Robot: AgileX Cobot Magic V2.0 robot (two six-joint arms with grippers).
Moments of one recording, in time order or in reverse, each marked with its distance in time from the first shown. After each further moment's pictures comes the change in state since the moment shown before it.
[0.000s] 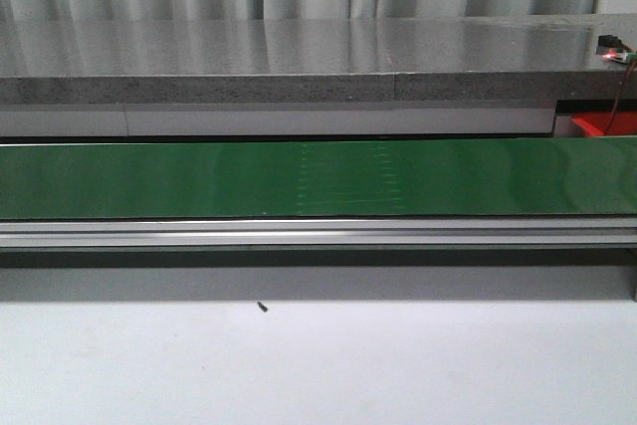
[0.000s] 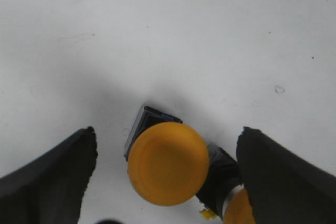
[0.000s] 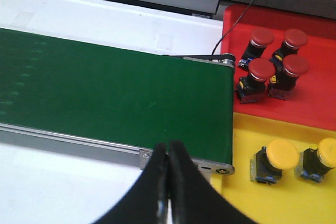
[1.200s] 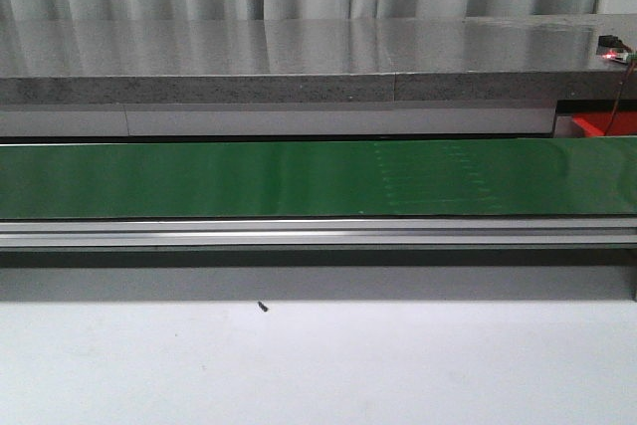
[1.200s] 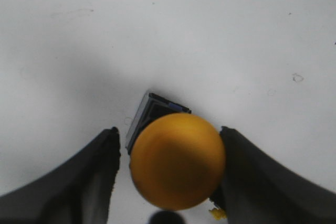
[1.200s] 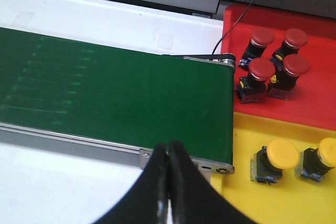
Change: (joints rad) left arm 0.000 0.036 -0.002 0.000 0.025 -0.013; right arm 0.000 0.000 0.000 0.000 0.002 0.001
